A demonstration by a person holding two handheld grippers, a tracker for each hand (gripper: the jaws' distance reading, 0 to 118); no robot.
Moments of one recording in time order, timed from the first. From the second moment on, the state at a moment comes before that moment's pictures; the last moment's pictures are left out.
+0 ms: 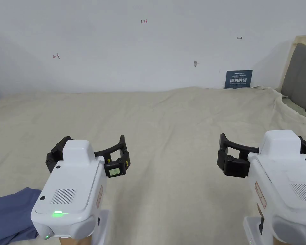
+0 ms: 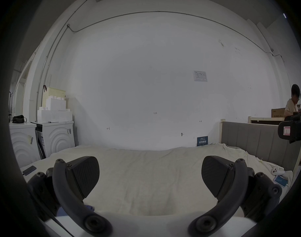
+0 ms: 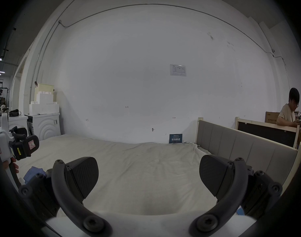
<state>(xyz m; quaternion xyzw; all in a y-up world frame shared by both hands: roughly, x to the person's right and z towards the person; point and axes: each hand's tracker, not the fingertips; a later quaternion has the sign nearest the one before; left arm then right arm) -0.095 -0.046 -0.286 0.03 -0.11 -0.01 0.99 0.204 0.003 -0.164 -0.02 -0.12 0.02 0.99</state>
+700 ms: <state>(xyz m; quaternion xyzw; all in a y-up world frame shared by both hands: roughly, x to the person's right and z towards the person) -0.095 -0.046 -0.284 0.03 -0.10 -0.01 0.99 0.201 0.006 -0.163 -0.02 -0.12 0.02 0.99</state>
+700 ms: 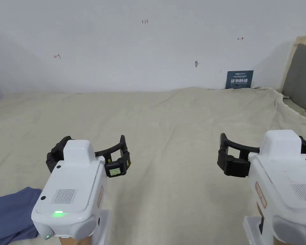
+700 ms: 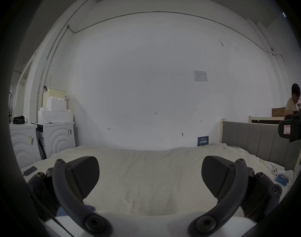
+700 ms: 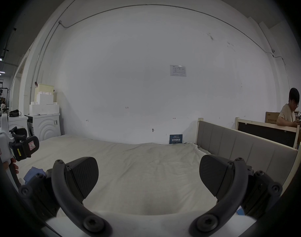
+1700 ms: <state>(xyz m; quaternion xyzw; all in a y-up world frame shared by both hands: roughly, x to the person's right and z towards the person) -0.095 -0.045 -0.285 0.03 -0.11 -0.02 0.99 0.198 0.008 -0.165 -0.02 -0.11 0.02 0.99</state>
